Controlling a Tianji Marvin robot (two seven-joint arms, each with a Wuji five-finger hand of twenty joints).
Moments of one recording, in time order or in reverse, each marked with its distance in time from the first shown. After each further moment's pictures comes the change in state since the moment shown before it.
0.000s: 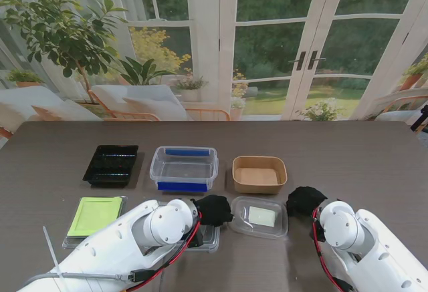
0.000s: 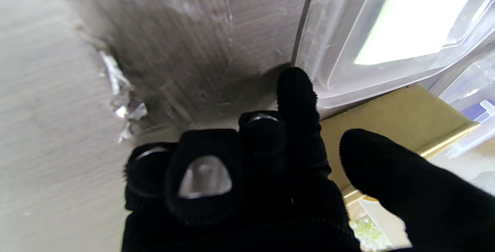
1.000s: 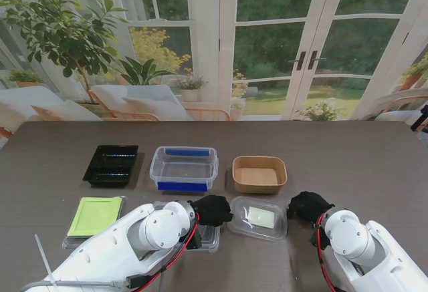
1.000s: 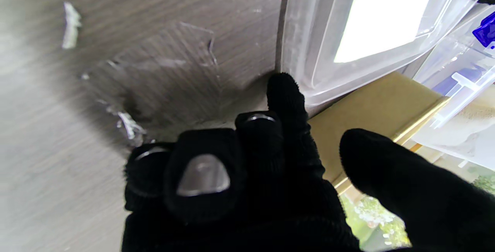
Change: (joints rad) left arm 0.047 0.014 -0.039 -0.042 0.017 -0.037 0.021; right arm -0.100 -0.019 0.089 -0.068 0.117 0.006 -0.020; left_hand 0.000 0.000 0.000 0.000 0.000 0.016 0.017 0.022 0.006 0.006 0.000 0.000 0.000 0.003 0.003 0.000 0.000 0.000 0.001 -0.001; right_hand 0.002 0.000 -0.005 0.000 -0.020 0.080 -0.159 -0.067 -0.005 0.028 0.000 0.000 -0.010 0.016 0.000 0.000 -0.009 0.000 -0.007 0.022
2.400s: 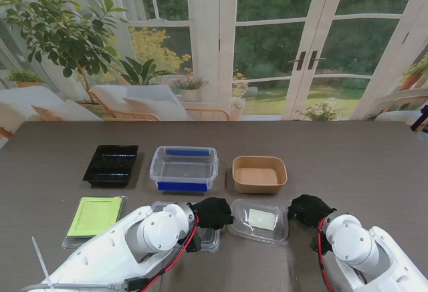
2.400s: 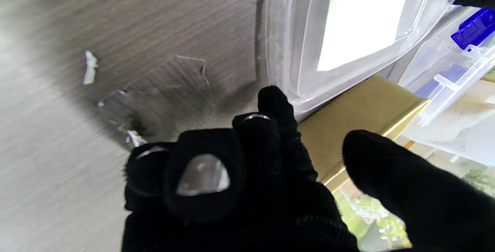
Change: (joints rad) left arm 0.018 0.007 -0.010 -0.013 -0.019 -0.022 -0.009; right arm -0.065 0.000 0.033 -0.082 0.018 0.031 0.010; left_hand 0.000 0.000 -0.017 0.000 0.001 0.019 0.009 0.000 0.008 0.008 -0.006 0.000 0.000 0.009 0.000 0.000 -0.001 0.009 0.001 0.021; right_hand -0.013 0.024 -0.026 0.000 -0.118 0.099 0.010 0.026 -0.036 0.032 0.000 -0.001 -0.001 0.000 0.000 0.000 0.000 0.000 -0.005 0.001
